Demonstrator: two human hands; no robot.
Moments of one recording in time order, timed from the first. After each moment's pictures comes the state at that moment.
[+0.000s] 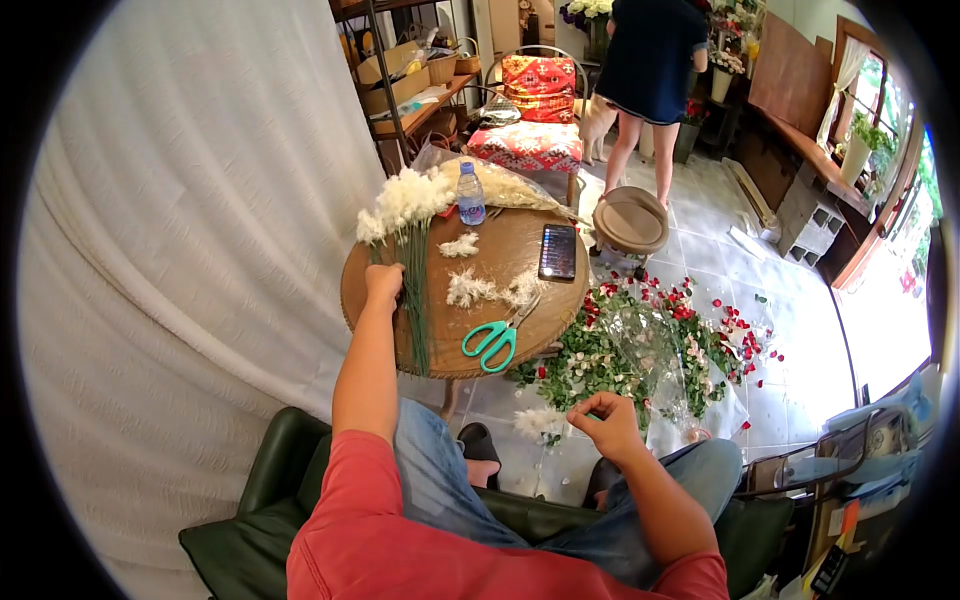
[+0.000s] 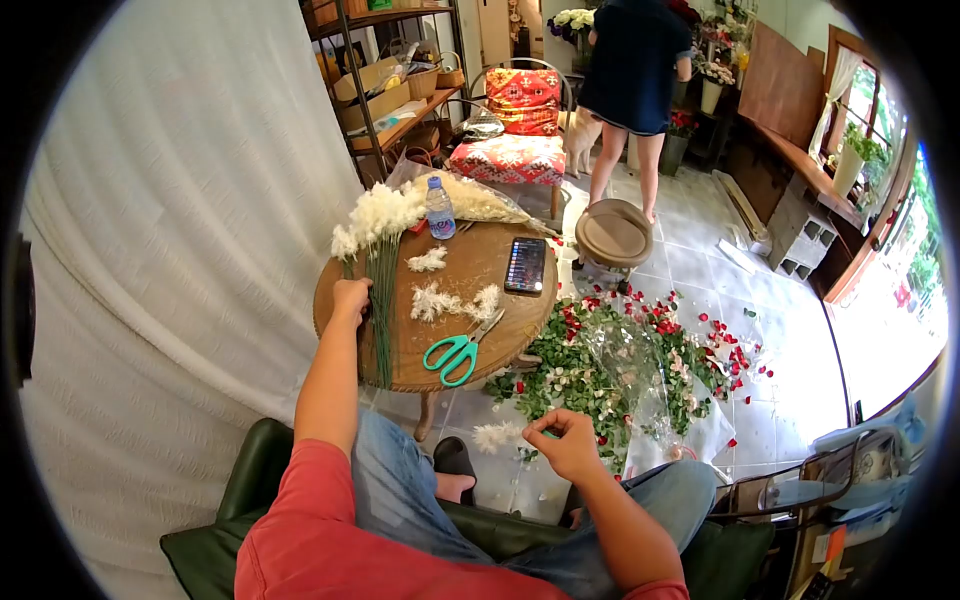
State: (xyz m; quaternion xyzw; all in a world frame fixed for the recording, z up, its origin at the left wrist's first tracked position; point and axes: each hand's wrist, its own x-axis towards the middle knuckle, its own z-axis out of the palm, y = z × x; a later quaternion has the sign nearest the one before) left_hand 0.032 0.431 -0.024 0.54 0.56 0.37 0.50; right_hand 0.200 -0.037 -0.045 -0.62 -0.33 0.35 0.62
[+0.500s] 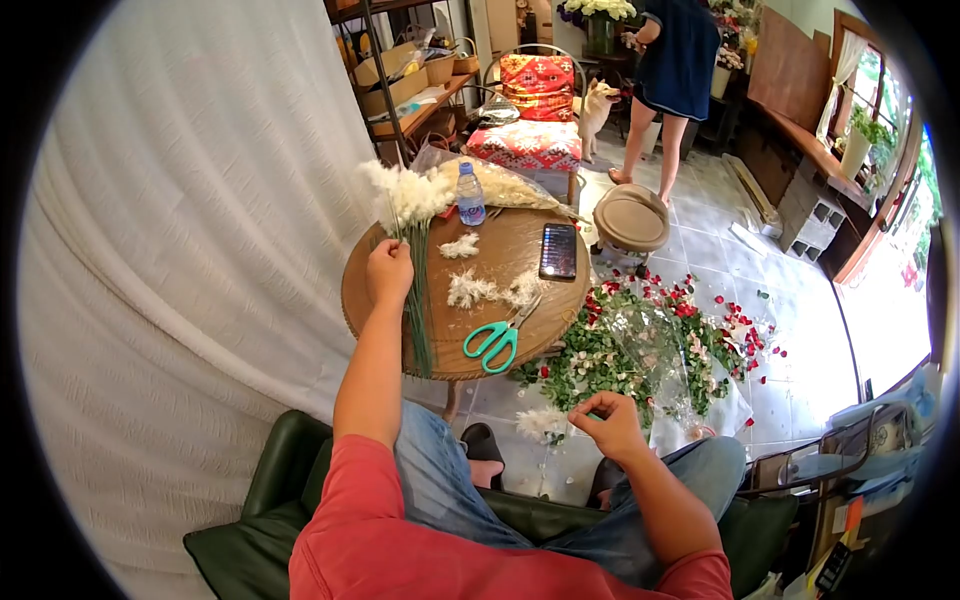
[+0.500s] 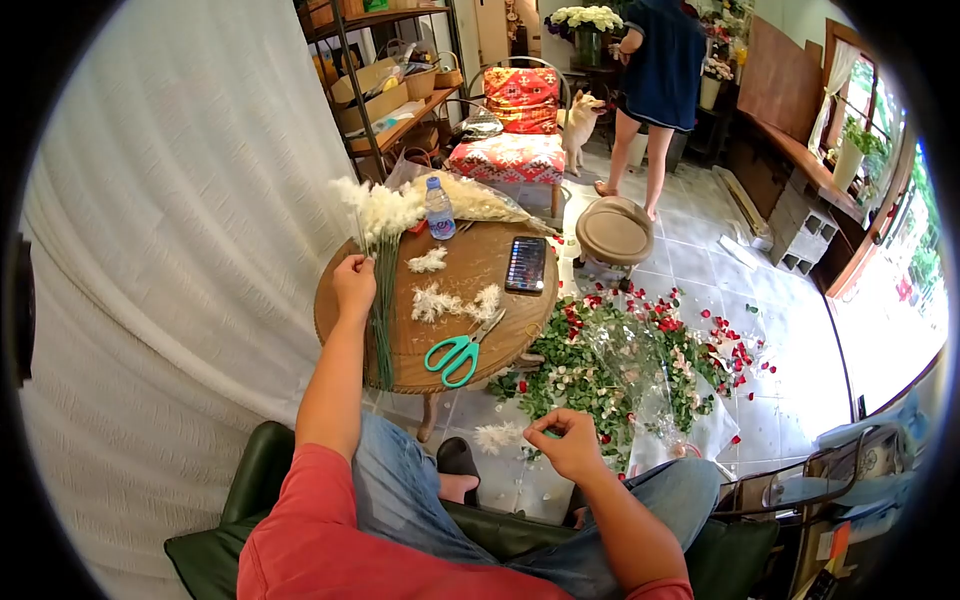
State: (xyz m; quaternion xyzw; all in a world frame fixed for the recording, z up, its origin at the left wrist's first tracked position) left_hand 0.054 0.402 0.006 0.66 0.48 0.51 0.27; right_hand 0.199 -0.036 -0.043 -0.64 -0.34 0.34 0.60
